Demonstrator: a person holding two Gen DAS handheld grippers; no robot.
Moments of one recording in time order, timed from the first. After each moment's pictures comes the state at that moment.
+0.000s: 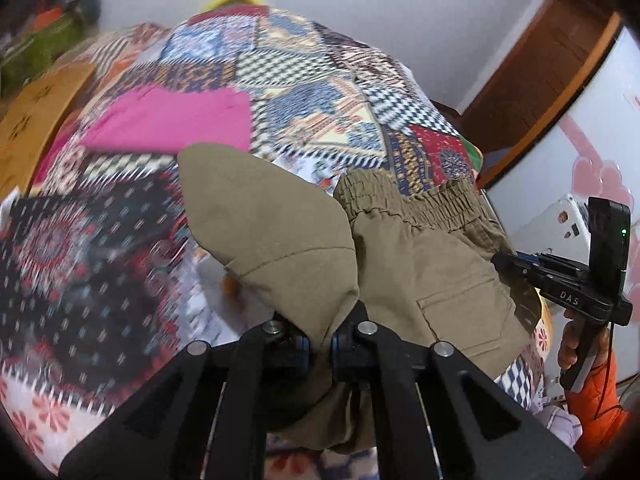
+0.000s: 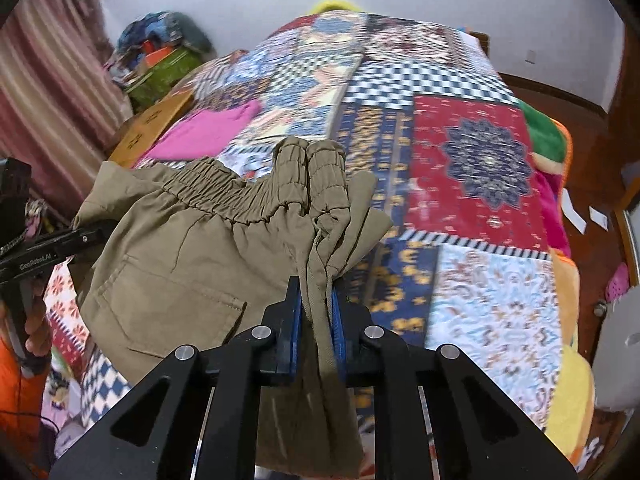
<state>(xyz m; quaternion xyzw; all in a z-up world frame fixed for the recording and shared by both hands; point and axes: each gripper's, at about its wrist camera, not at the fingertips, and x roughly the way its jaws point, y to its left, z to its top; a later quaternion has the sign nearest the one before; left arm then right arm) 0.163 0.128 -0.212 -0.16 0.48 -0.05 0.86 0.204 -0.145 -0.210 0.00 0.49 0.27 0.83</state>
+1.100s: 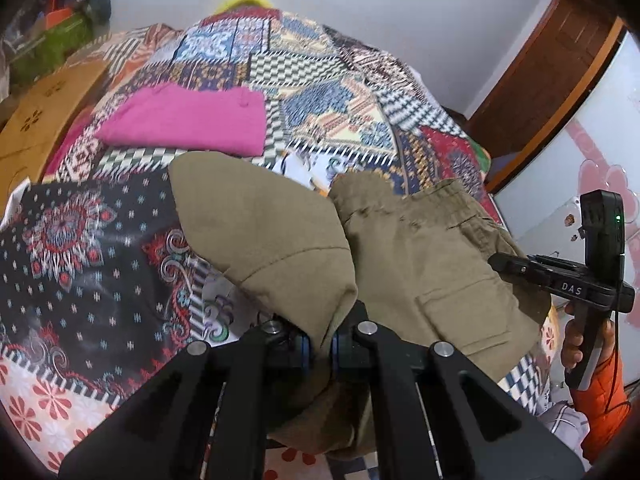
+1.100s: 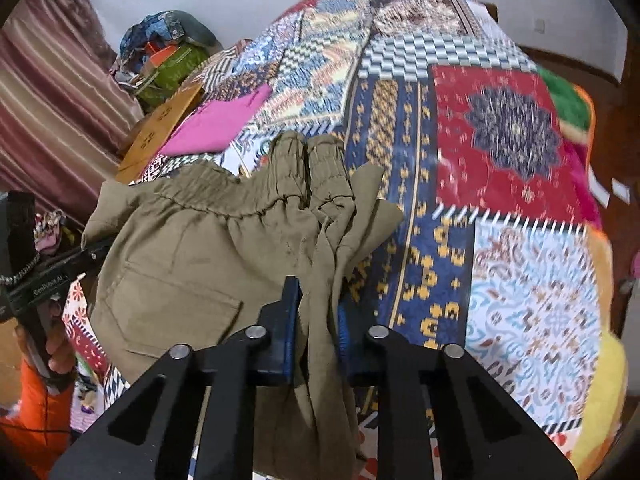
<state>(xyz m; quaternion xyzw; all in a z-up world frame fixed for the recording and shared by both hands) 0.158 0.125 -0.210 -0.15 0.47 -0.04 0.87 0.214 -0.141 -0.220 0.04 0.52 0.28 0.81</state>
